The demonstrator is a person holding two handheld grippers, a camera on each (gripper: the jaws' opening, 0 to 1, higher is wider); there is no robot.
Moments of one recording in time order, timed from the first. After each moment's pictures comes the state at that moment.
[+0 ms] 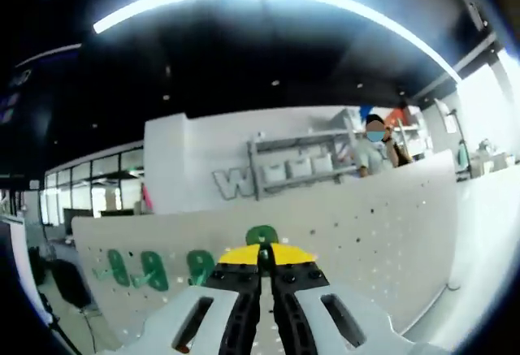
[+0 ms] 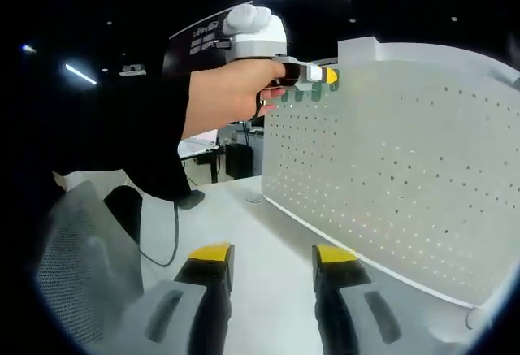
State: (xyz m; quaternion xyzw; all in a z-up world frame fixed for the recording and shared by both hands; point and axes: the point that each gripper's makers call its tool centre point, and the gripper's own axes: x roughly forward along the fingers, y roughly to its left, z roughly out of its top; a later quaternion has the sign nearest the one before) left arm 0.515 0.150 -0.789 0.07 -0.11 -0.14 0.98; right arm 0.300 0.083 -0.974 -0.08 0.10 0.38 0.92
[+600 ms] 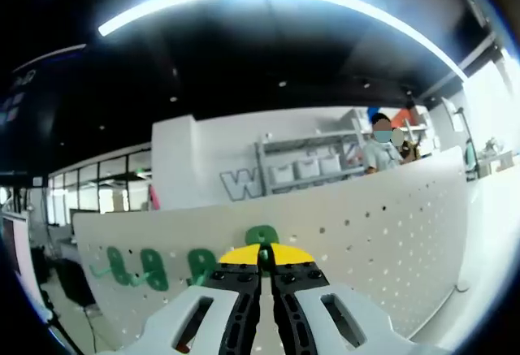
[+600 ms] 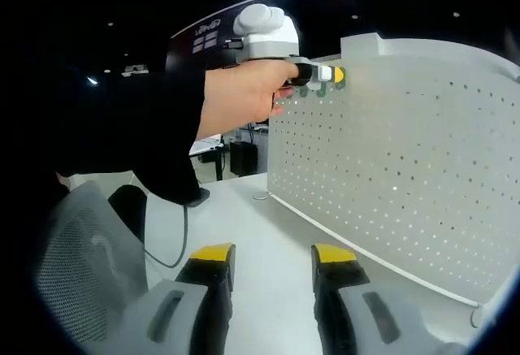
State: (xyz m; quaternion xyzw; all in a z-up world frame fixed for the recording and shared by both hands) left arm 0.523 0.153 -0.793 0.06 -0.11 -0.12 0.98; right arm 0.298 0.087 -0.980 -0.07 0.11 0.39 0.91
